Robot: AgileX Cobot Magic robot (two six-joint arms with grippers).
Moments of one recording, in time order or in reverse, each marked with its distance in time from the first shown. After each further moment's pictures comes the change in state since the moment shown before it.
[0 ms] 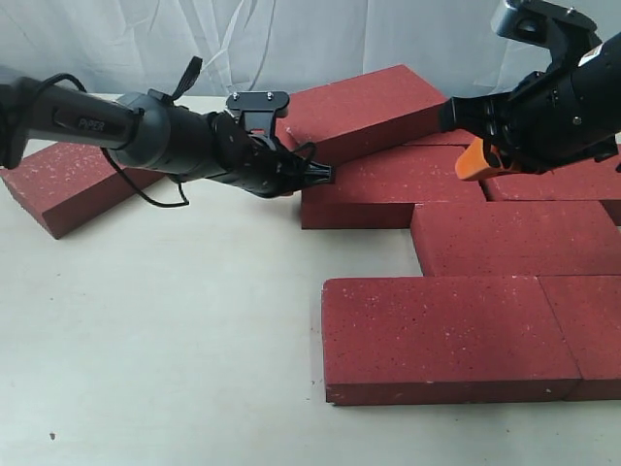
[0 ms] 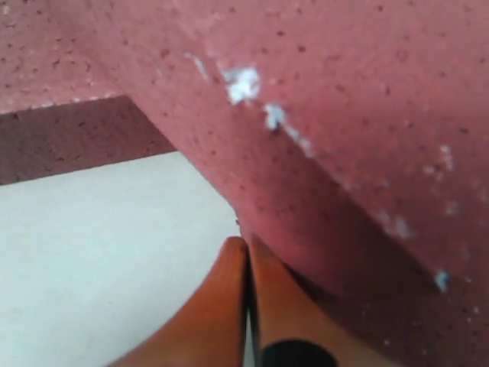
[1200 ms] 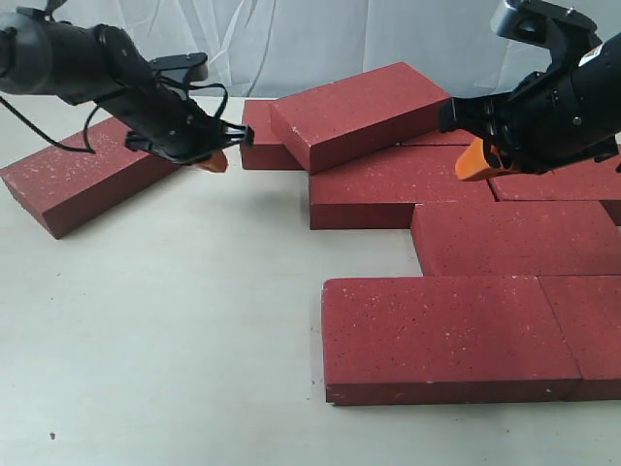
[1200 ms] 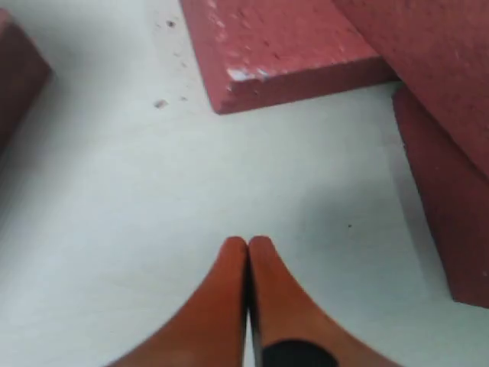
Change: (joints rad) left arm 0.260 -0.127 -0.056 0.115 0.476 0.000; right arm 0.000 0.000 0.000 0.000 0.000 -0.002
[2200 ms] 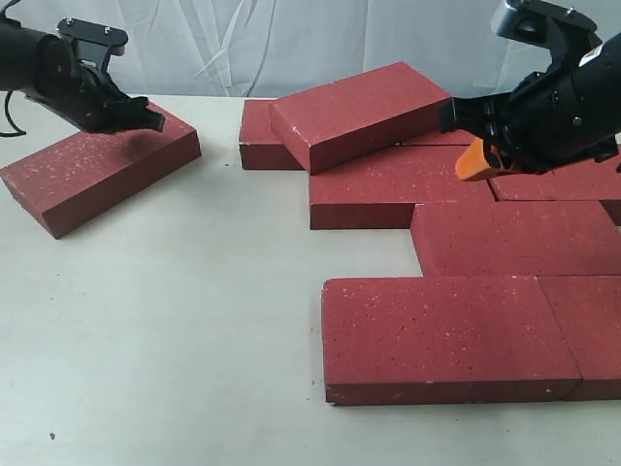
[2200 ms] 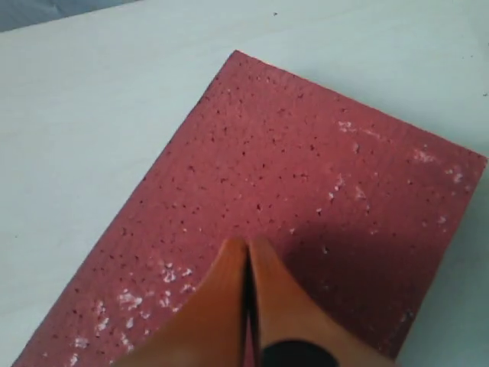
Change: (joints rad) left arm 0.166 0.027 -0.002 0.640 -0.235 -0.291; right arm 0.000 0.000 0.000 0.000 0.000 0.000
